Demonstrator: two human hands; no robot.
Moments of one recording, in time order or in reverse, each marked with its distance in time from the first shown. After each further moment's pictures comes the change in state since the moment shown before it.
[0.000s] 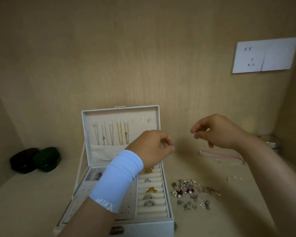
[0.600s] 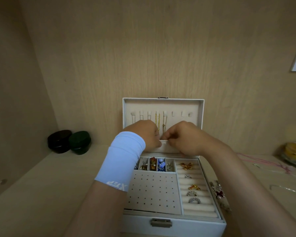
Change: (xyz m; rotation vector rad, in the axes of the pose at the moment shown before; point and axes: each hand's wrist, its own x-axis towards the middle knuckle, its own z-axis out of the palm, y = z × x) left_hand -0.027 -0.080 -0.076 0.315 -0.064 -0.358; right_hand 0.030 -0.132 0.125 -0.034 -0.224 -0.224
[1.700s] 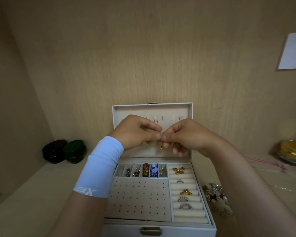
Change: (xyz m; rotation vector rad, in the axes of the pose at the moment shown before) left_hand -0.011 0.005 -0.015 -0.672 0.082 0.113; right_hand -0.018 0.003 -0.027 0.666 -0.054 0.161
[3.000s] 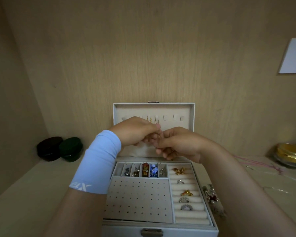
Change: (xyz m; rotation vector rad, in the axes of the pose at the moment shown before) left_hand 0.004 0.007 -0.005 0.076 -0.137 -0.136; right_hand 0.008 0.003 0.022 0.059 -0.178 0.104
